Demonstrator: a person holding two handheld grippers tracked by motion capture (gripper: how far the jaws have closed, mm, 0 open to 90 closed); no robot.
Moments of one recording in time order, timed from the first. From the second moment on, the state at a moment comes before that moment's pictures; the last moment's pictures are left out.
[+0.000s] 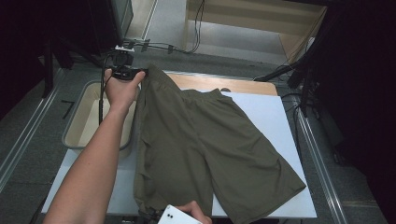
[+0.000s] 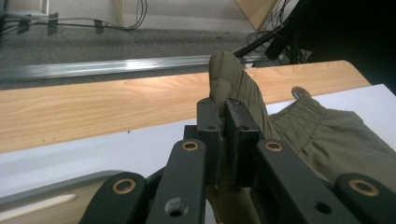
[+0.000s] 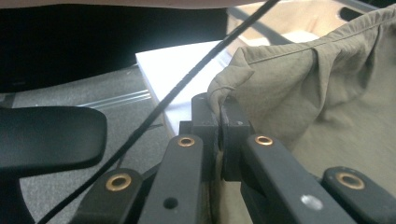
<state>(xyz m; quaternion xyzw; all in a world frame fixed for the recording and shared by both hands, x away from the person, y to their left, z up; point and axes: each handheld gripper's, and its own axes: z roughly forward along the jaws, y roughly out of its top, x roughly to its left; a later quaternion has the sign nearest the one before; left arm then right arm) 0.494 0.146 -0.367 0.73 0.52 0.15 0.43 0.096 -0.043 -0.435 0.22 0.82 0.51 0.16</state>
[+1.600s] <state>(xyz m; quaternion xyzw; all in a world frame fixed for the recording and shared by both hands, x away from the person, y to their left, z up) 0.504 0.023 -0.378 0.76 0.46 0.13 0.44 0.069 -0.241 -0.458 0.39 0.74 0.48 0.28</state>
